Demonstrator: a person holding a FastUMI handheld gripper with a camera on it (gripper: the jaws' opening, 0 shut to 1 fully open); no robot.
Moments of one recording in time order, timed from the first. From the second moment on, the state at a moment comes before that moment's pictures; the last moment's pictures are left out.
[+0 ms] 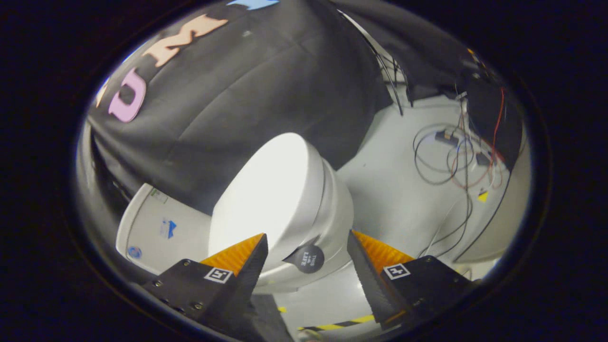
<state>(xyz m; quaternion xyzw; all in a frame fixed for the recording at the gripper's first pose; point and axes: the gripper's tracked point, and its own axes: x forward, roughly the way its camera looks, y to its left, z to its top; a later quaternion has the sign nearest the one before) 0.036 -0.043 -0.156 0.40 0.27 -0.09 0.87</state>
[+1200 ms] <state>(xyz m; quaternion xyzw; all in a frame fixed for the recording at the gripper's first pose) 0.035 -0.026 -0.188 0.60 0.26 -0.06 0.76</state>
